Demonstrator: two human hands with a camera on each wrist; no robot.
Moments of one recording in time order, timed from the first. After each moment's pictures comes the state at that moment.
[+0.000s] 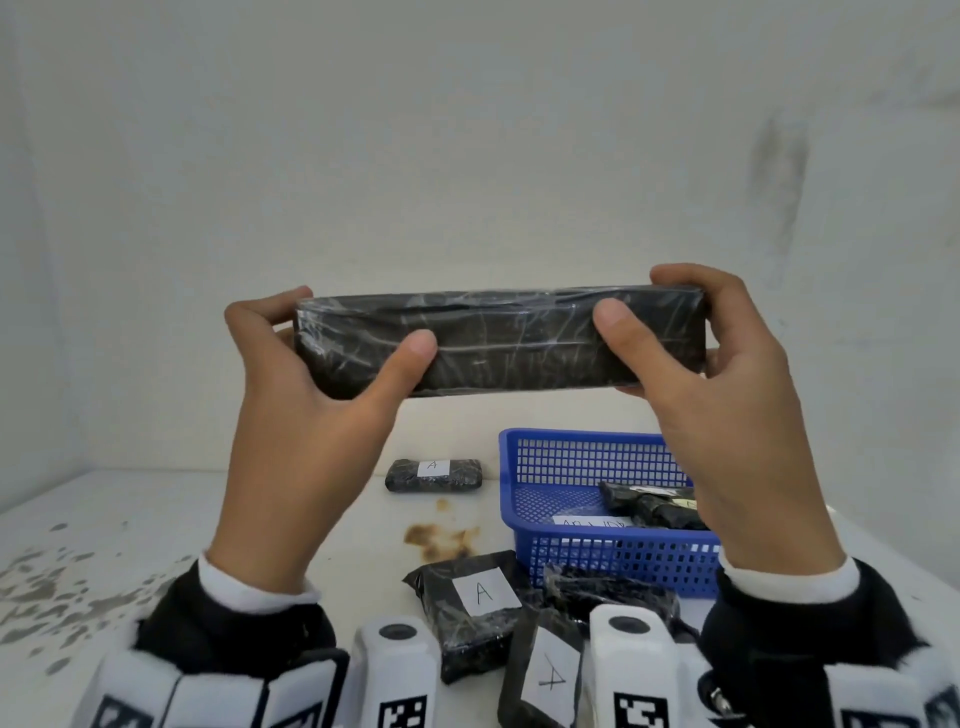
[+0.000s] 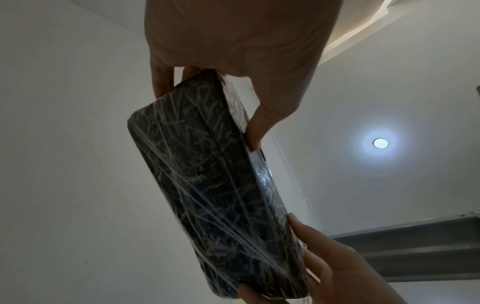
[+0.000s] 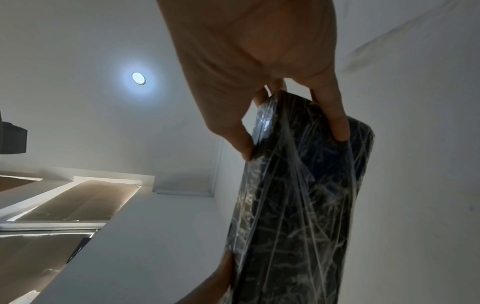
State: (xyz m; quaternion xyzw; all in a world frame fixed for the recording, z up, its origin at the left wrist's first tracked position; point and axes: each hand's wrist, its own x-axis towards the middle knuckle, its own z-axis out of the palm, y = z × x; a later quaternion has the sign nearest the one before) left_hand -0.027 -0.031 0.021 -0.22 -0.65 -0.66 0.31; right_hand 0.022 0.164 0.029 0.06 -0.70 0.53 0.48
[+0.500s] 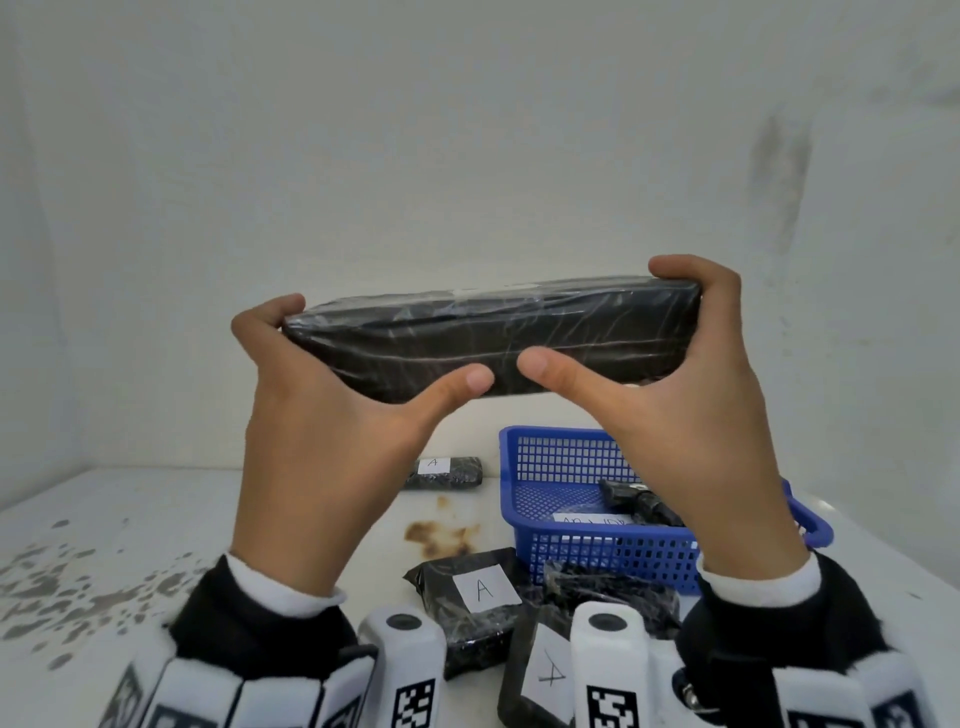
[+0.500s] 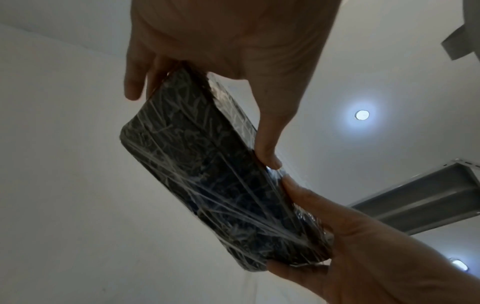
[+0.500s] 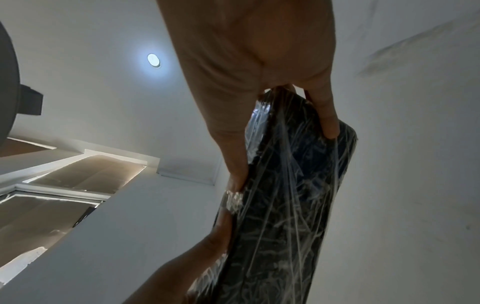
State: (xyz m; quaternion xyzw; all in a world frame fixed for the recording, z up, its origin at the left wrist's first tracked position) left_hand -0.018 -0.025 0.019 -0.20 -0.68 -0.61 0.36; right_hand 0.026 0.151 0.028 0.04 -0.75 0.47 0.46
